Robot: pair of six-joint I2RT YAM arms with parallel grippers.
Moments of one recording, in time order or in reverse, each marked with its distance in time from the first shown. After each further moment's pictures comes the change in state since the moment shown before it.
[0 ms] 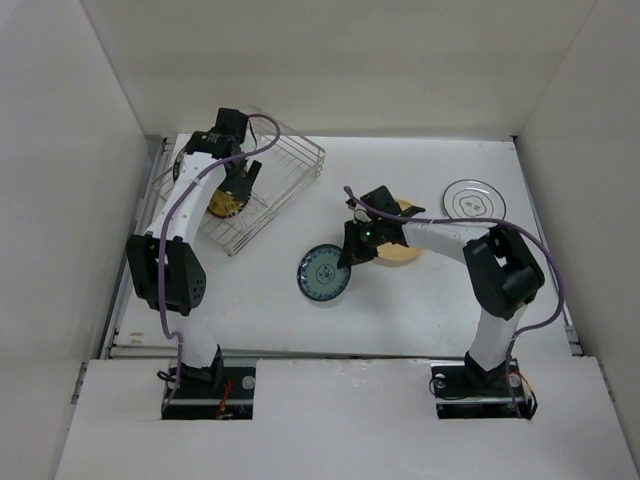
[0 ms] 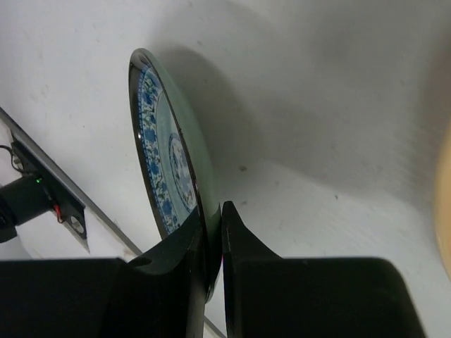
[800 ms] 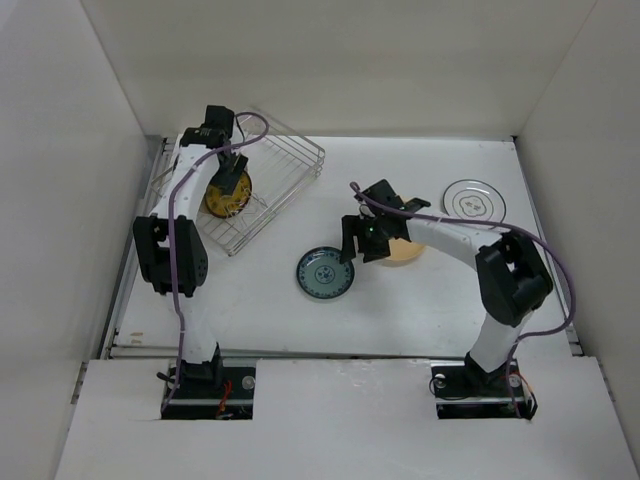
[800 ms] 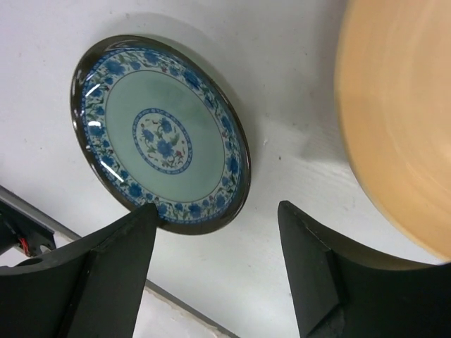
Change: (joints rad) left arm 0.111 0.147 0.069 0.085 0.018 0.085; right arm 0.023 -0.019 0.102 -0.195 0.183 0.017
